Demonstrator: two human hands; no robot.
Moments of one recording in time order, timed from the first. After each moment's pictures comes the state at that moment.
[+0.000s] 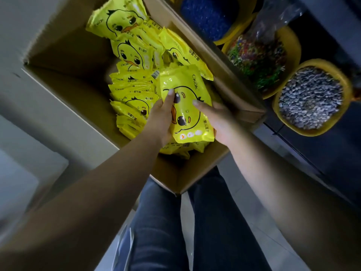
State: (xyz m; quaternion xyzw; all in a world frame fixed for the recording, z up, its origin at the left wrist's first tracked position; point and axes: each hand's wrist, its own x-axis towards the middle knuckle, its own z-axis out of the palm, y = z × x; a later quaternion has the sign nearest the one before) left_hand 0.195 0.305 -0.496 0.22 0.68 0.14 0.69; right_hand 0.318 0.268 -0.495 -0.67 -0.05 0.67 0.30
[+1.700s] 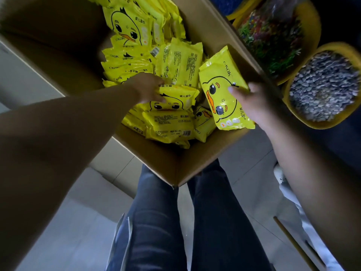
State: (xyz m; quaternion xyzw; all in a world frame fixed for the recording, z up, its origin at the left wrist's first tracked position) left_hand 0.149 0.365 -0.535 0.68 0.51 -0.24 0.46; right_hand 0.375 0.251 -0.506 -0.81 -0.36 0.46 0.04
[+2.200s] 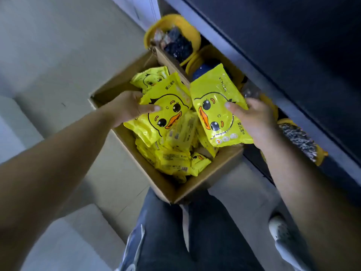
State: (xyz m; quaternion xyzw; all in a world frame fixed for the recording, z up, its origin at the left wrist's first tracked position) left_hand 0.127 0.376 -0.341 0.59 0.64 -0.04 0.50; right_hand 0.385 0.289 -0.338 -0.77 -0.37 0.43 0.30
